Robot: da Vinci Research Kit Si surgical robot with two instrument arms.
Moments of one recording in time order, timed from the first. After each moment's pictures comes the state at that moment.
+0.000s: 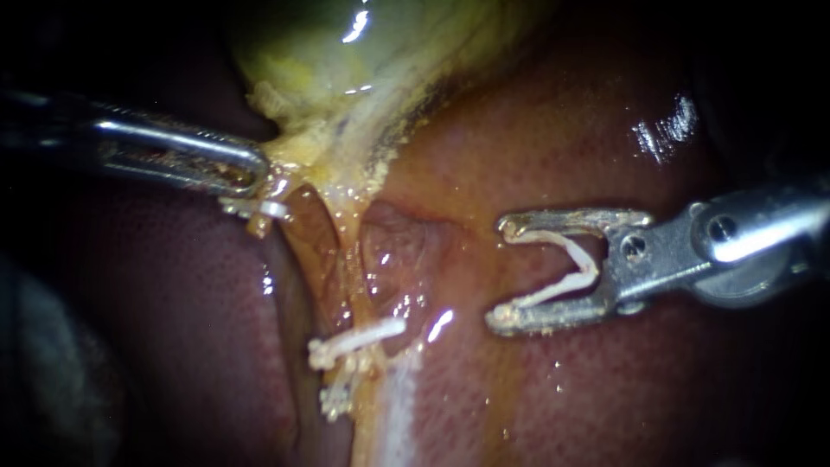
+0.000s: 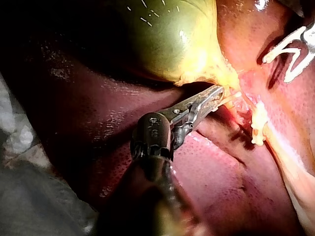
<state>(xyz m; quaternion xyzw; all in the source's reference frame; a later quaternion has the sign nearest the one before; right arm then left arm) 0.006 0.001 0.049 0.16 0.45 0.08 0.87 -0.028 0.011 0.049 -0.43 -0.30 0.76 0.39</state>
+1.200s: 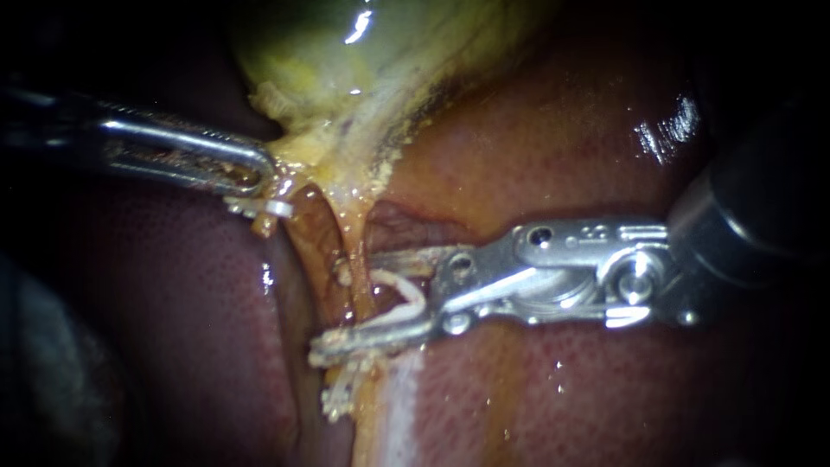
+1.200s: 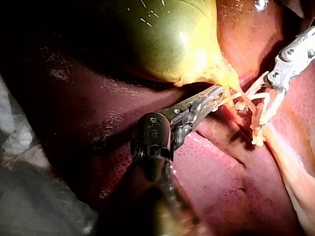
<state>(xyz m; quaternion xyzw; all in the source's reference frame) 0.019 -0.002 0.056 0.34 0.53 0.21 0.75 -0.029 0.012 0.050 -0.43 -0.30 0.76 0.39</state>
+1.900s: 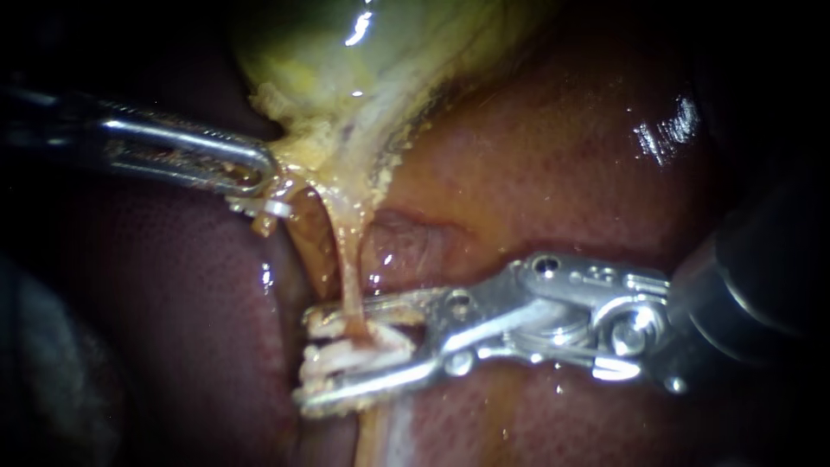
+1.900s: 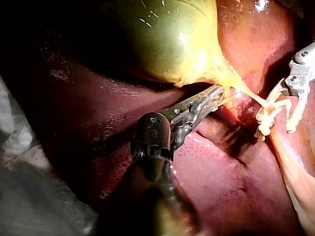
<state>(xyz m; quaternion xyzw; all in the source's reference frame) 0.019 -0.004 0.052 0.44 0.56 0.19 0.68 -0.029 0.012 0.050 -0.43 -0.29 0.76 0.39</state>
